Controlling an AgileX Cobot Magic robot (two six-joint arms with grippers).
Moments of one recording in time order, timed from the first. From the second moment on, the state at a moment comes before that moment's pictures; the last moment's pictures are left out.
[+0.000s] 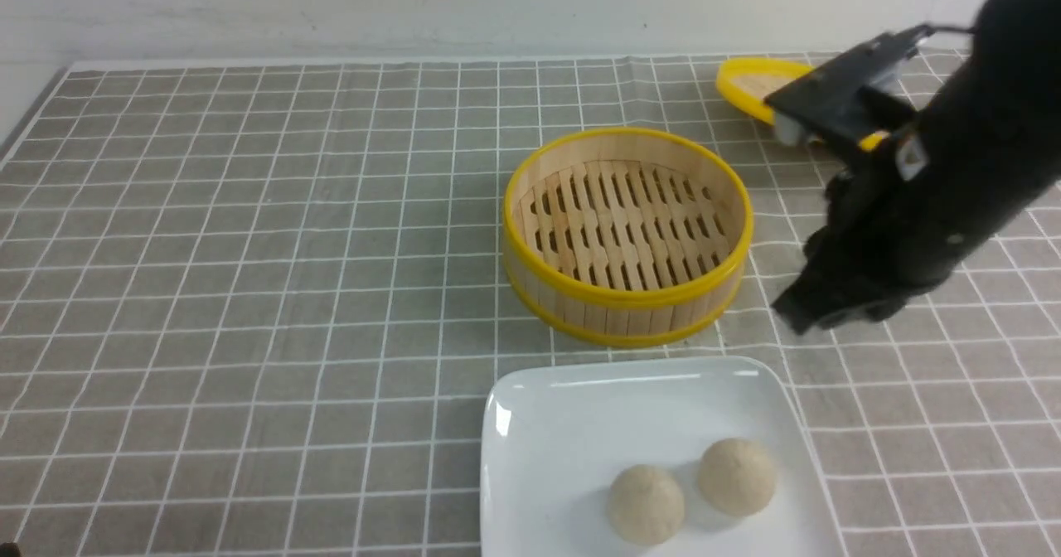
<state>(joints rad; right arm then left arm) 0.53 1.43 -1.28 -0.03 1.10 -0.01 0.05 -0.01 0.03 0.28 0.38 -0.20</state>
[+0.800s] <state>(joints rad) 0.53 0.31 -0.41 -0.07 0.44 0.17 0.05 -0.01 0.03 0.28 0.38 -0.20</state>
